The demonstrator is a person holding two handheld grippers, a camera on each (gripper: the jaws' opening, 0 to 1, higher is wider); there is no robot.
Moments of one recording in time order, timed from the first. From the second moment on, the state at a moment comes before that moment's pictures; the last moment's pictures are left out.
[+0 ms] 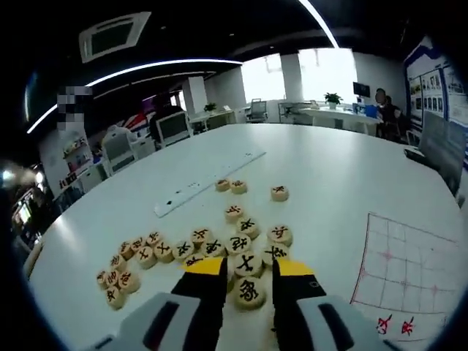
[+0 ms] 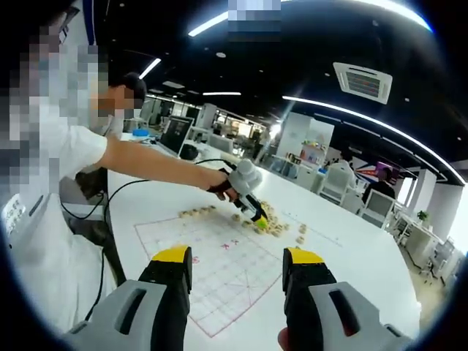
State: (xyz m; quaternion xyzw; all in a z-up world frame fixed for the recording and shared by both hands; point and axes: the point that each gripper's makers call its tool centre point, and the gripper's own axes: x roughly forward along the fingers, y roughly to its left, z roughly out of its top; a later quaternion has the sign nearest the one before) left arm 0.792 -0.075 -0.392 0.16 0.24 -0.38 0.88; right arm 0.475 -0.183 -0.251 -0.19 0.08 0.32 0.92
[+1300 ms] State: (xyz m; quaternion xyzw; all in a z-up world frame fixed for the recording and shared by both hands) left arm 0.803 -0.048 -0.393 0.16 0.27 -0.37 0.88; right arm 0.480 -0.178 -0.251 -0.20 0.09 0.33 0.92
